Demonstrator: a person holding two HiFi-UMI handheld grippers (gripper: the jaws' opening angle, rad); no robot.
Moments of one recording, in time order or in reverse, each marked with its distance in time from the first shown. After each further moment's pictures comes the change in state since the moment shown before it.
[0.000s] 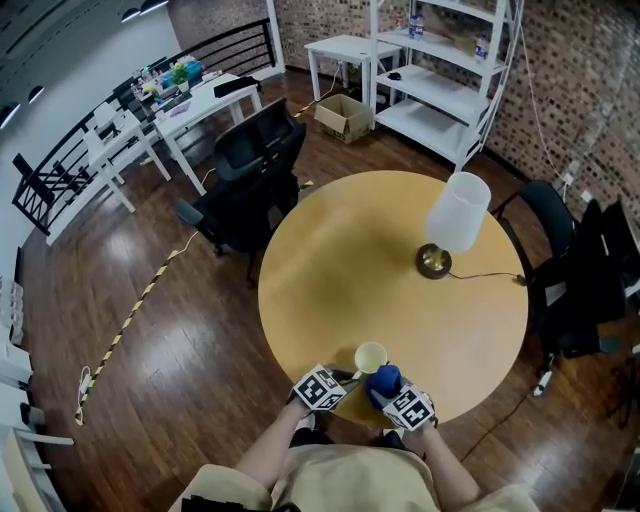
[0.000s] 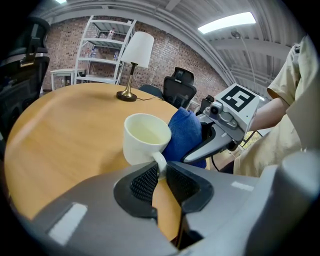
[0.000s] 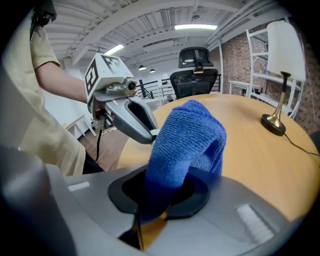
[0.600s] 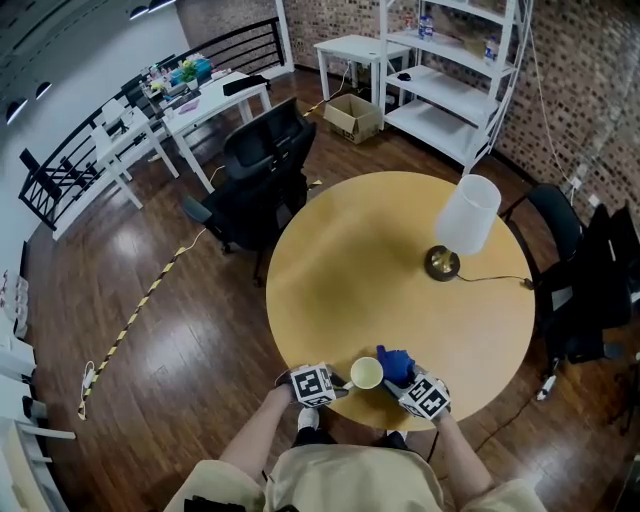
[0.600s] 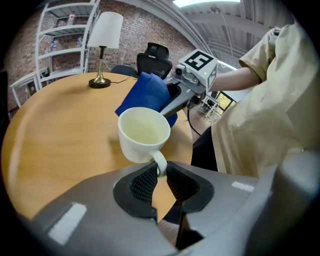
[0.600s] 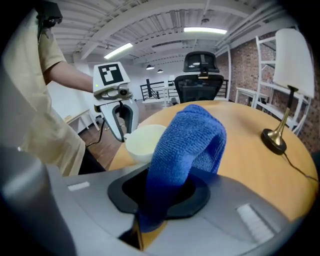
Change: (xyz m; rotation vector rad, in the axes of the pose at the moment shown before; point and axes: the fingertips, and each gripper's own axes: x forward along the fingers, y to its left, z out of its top) left arm -0.026 -0.011 -0.040 0.268 0.273 -0.186; right arm -0.014 -0.029 0.017 -0.111 0.000 0.034
